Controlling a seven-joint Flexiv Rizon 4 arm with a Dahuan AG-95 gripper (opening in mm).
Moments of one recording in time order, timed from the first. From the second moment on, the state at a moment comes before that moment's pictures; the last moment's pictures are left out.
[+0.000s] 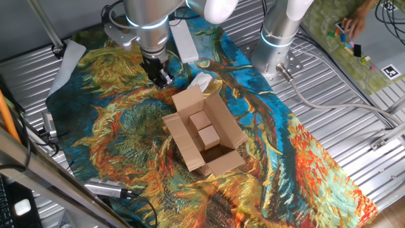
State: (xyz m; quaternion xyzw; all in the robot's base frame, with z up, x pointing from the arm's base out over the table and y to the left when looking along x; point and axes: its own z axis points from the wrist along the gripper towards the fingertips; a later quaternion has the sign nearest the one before) arm 0.498 0.018 0.167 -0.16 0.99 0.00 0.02
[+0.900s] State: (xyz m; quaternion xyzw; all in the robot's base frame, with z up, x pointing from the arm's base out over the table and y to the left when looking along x) arm 0.495 0.018 0.168 -0.17 0.99 -0.01 0.01
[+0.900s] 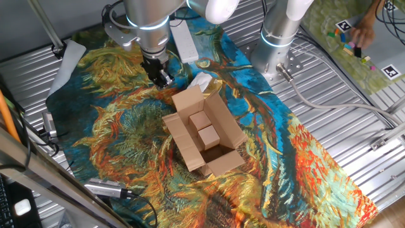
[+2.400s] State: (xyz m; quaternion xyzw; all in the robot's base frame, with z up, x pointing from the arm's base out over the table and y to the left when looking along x) arm 0.495 0.018 0.166 -0.27 0.96 -0.04 0.02
